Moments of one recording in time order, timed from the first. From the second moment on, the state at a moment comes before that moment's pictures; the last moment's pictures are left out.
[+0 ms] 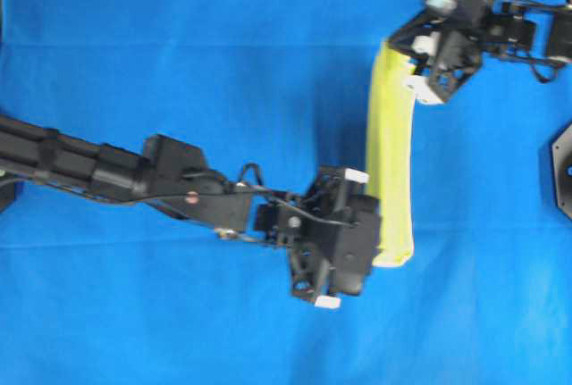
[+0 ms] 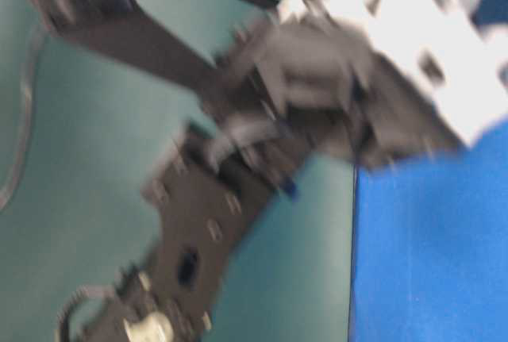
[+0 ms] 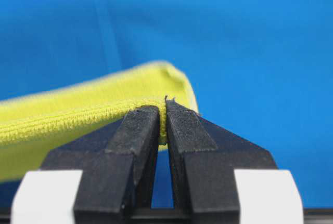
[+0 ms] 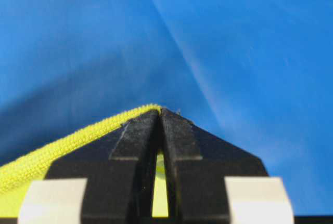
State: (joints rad) left arm -0.19 0.37 0.23 -0.02 -0.04 0.13; right arm -0.41 -0.23 0.83 -0.36 0.13 0.42
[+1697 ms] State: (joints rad) left arm -0.19 0.15 0.54 -0.03 -0.08 -0.02; right arm -0.33 0.01 0.65 -0.39 0.02 0.40
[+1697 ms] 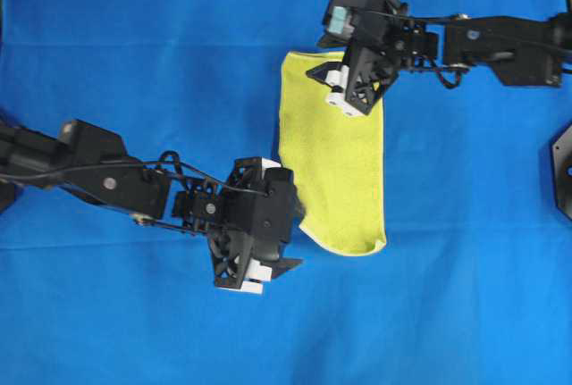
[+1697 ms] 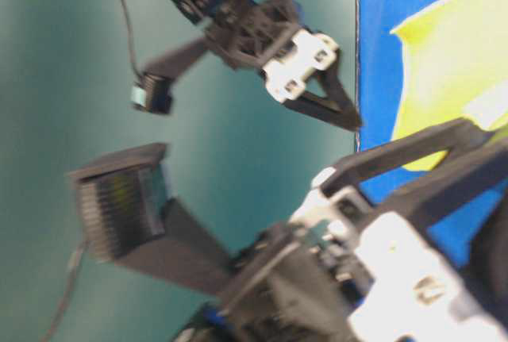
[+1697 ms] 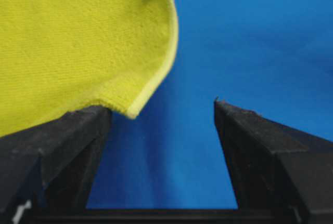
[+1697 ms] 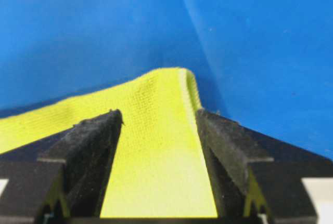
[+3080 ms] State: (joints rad) left arm -0.01 -0.37 1.03 -0.03 -0.41 -0.02; right arm -0.27 -0.78 1.19 -0.30 -0.06 0.43
